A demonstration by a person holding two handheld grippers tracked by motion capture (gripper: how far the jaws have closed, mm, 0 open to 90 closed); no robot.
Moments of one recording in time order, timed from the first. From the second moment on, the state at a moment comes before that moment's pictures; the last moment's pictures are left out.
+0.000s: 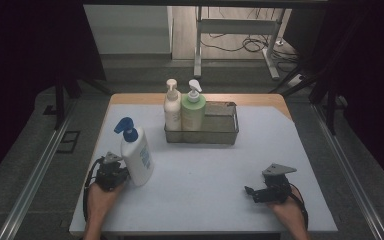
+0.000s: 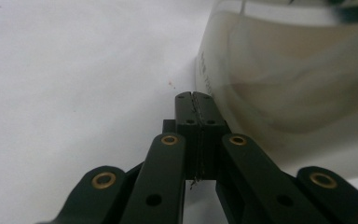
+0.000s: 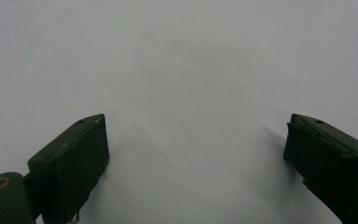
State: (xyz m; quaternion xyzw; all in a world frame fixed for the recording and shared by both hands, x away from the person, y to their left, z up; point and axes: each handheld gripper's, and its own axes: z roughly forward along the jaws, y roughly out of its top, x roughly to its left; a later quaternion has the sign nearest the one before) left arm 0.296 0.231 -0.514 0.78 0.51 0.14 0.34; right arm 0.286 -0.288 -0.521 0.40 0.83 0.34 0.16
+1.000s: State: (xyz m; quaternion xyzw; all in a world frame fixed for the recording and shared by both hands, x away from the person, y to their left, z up) left arm 0.296 0.210 -0.517 0.79 0.49 0.14 0.34; right arm 0.286 -0.289 -0.521 0.40 0.83 0.34 0.16
